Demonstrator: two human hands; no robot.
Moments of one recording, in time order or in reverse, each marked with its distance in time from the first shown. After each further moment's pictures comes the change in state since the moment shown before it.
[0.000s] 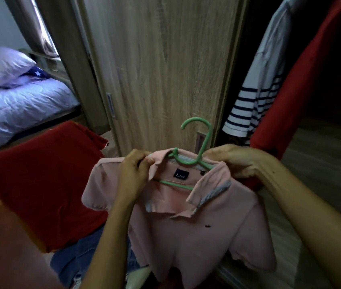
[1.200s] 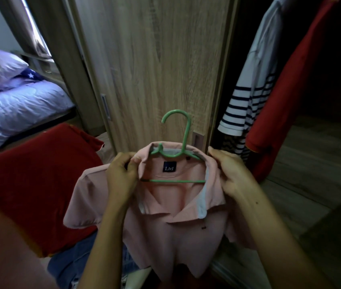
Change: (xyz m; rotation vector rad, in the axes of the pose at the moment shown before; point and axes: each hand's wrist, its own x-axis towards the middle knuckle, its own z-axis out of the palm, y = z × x) left_hand -0.001 -0.002 -0.006 0.079 0.142 -0.093; right_hand -0.005 0.024 0.044 0.648 0.534 -0.194
